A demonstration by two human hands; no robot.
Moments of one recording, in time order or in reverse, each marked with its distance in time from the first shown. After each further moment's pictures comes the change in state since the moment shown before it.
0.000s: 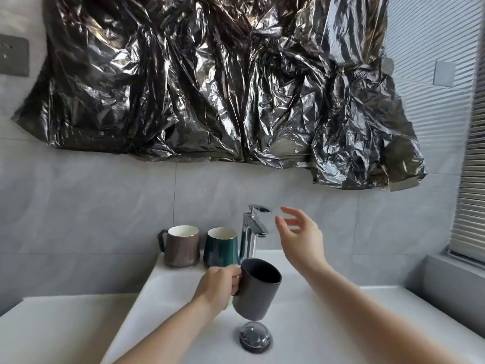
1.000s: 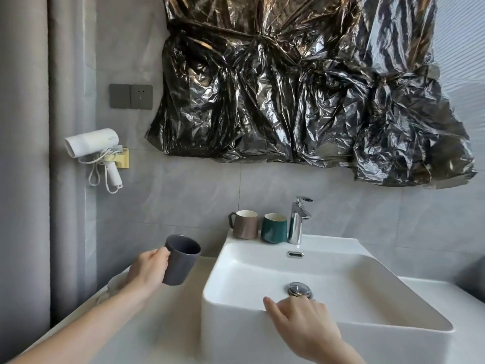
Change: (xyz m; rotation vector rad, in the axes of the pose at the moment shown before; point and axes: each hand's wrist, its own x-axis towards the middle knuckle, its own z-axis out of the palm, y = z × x) left_hand -0.204 0.005 -0.206 0.281 0.730 0.011; right_hand -0.231 -0.048 -0.025 -0.725 -0.691 -0.155
